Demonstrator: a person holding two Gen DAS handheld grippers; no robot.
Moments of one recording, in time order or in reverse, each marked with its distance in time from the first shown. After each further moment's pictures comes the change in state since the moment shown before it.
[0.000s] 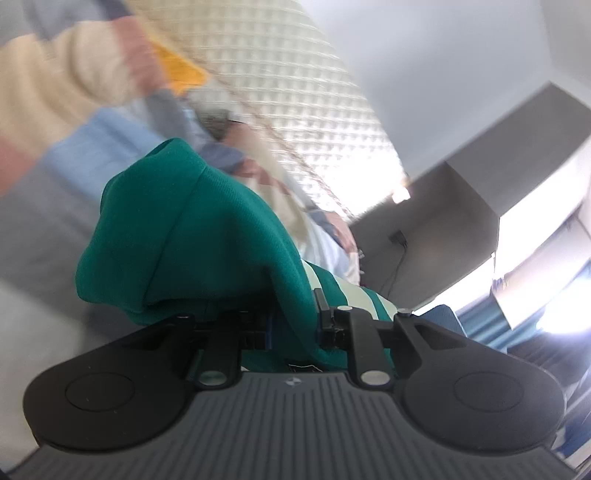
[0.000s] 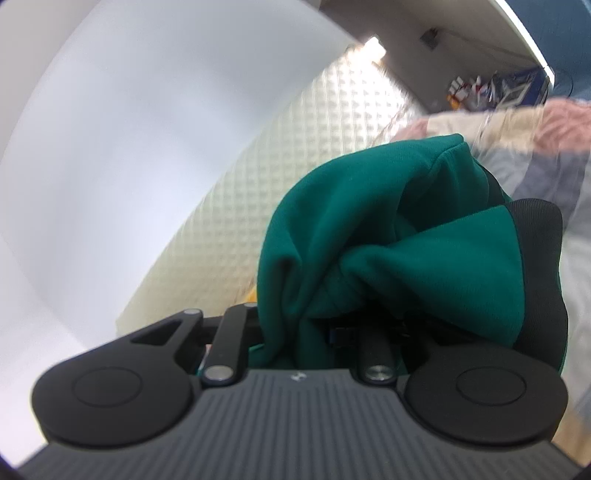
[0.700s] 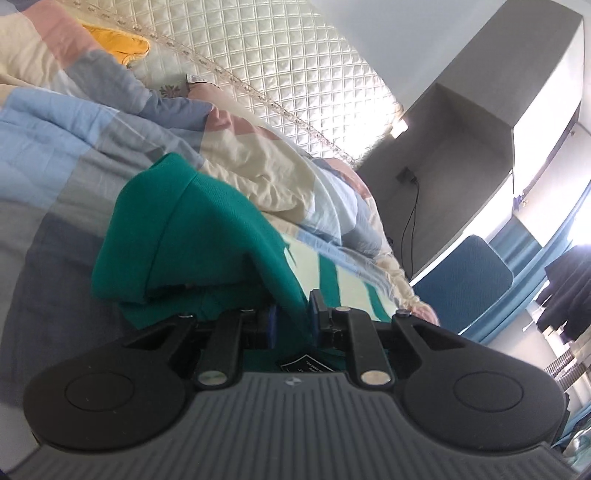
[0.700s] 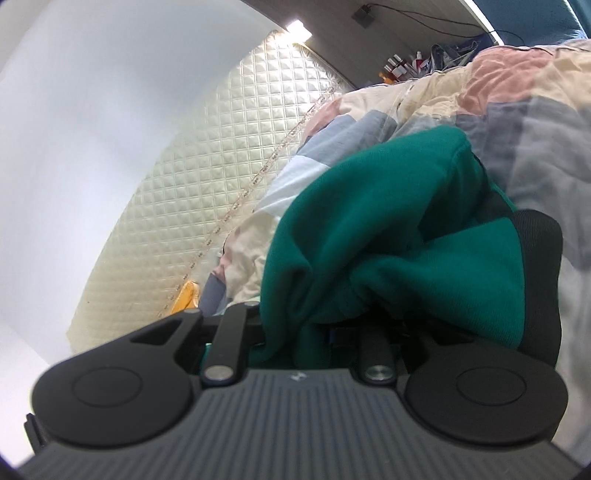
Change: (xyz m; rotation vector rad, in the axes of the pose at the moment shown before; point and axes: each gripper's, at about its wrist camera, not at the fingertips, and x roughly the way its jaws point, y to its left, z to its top) left arm 0.151 0.036 -0.065 0.243 -0.049 -0.006; right arm 0.058 -0.168 -0.046 0.073 0.032 -0.105
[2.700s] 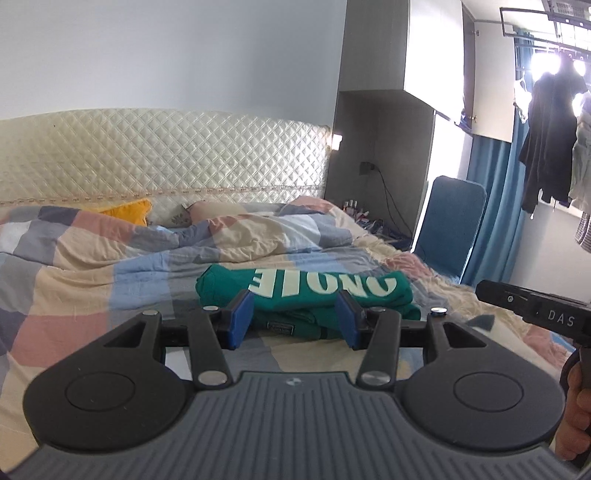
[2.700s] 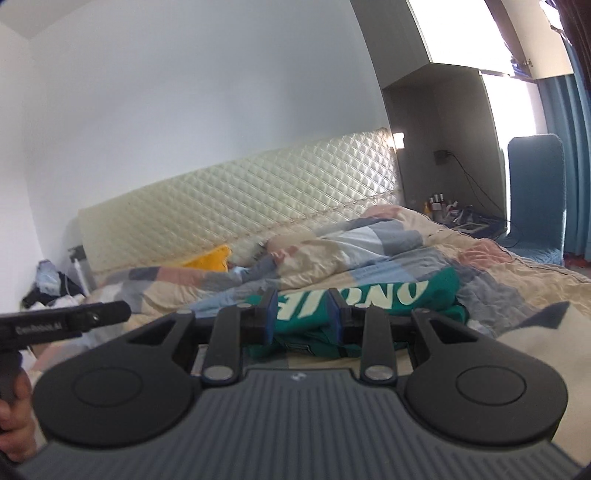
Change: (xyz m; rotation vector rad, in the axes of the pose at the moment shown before) left arm -0.411 -0.187 -0.101 0.535 -0.112 0.155; right arm -0.313 0.256 -0.141 -0.660 -0.133 -0.142
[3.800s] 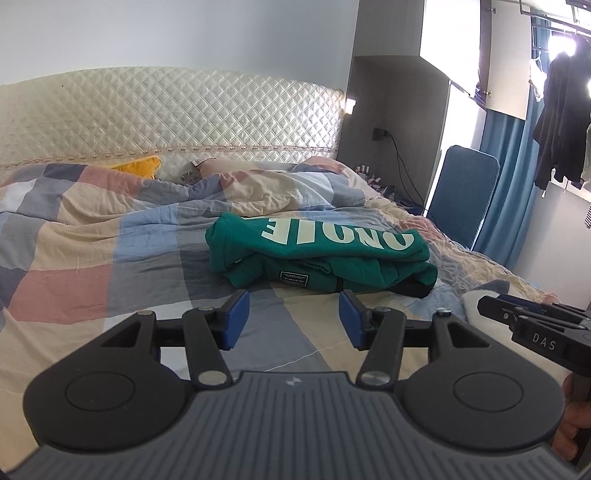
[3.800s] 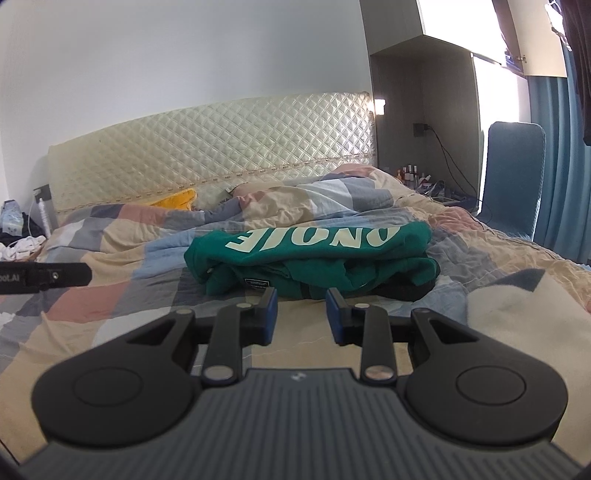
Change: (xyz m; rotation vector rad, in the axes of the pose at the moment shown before) left arm 0.032 0.020 -0.047 -0.038 0.111 0.017; right arm 0.022 0.005 -0.061 -0.081 0.109 -0.109
